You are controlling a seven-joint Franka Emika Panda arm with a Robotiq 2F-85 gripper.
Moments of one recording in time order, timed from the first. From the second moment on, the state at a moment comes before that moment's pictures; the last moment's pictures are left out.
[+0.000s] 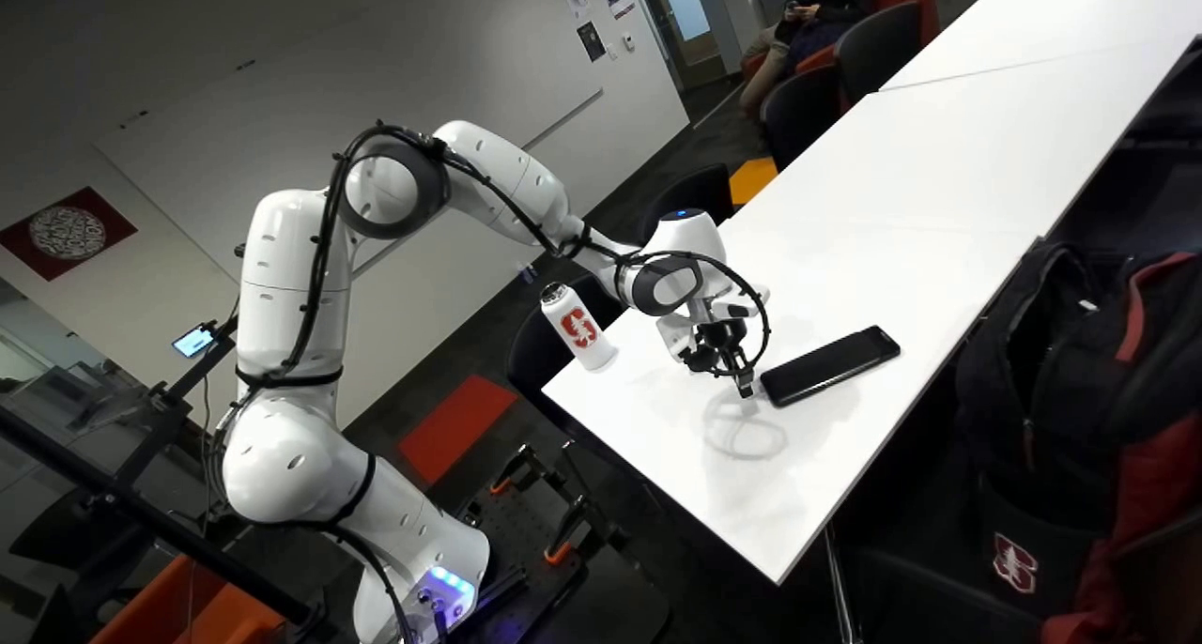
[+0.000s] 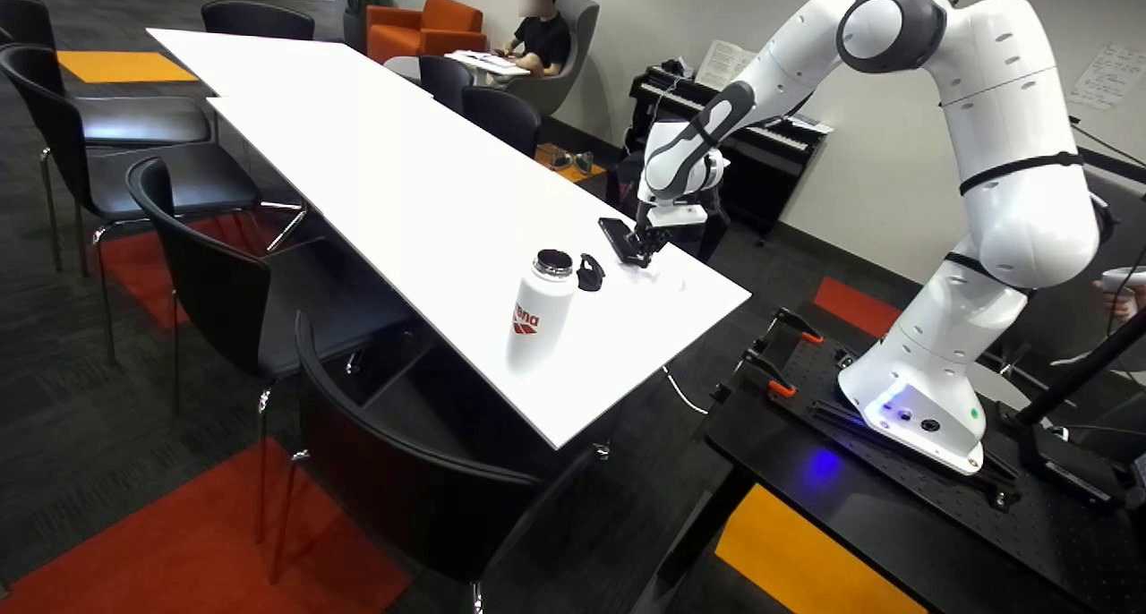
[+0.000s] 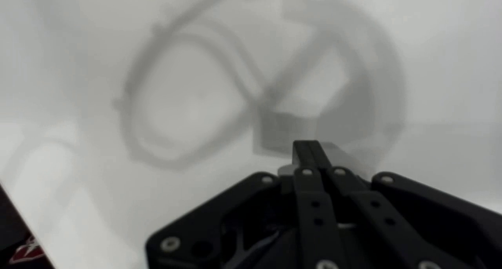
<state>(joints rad) -0.09 0.76 -0.15 -1.96 0.05 2.59 0.28</state>
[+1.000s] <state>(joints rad) -0.05 0.83 -0.21 -1.89 0.05 2.60 0.32</state>
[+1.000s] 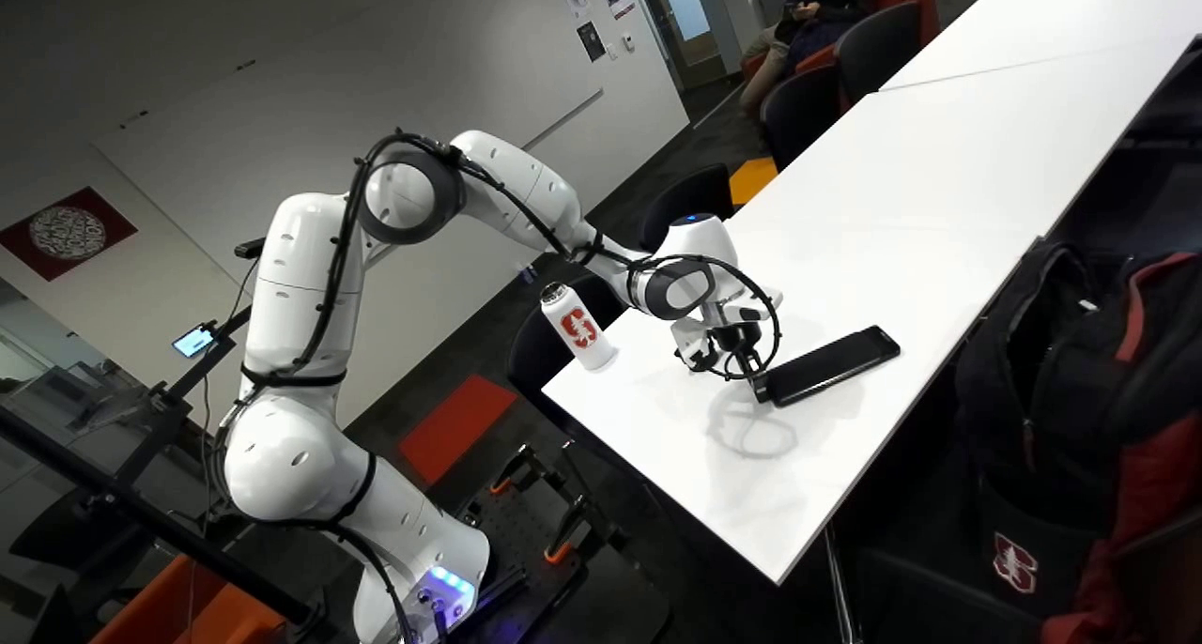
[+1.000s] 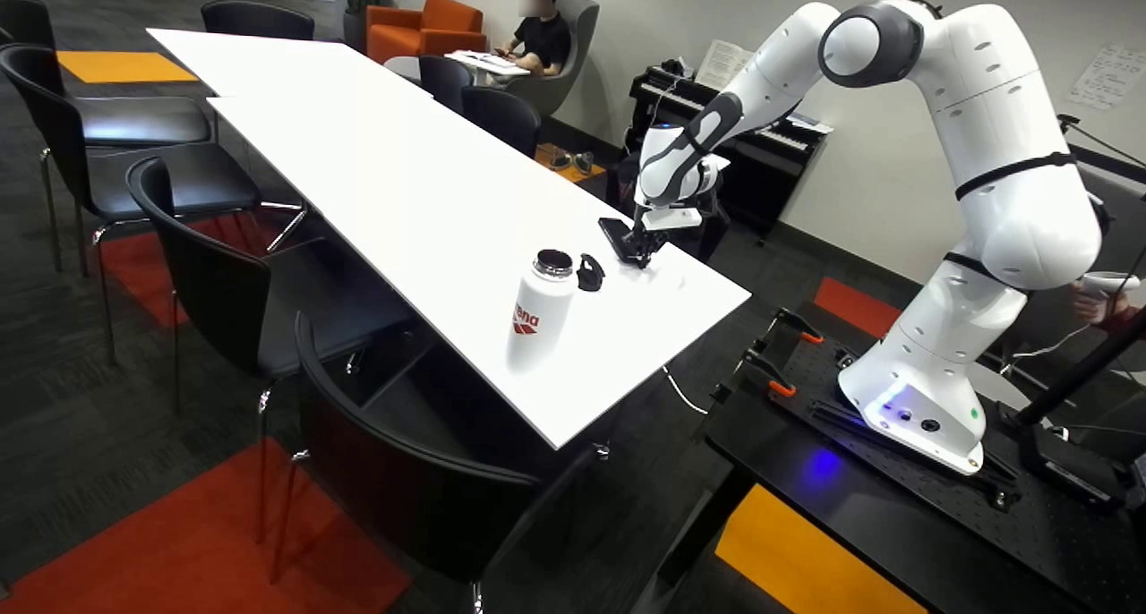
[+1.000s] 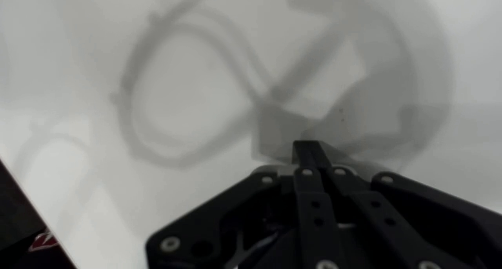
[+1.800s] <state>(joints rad) -0.05 0.86 -0.25 -1.79 0.05 2.60 0.39</state>
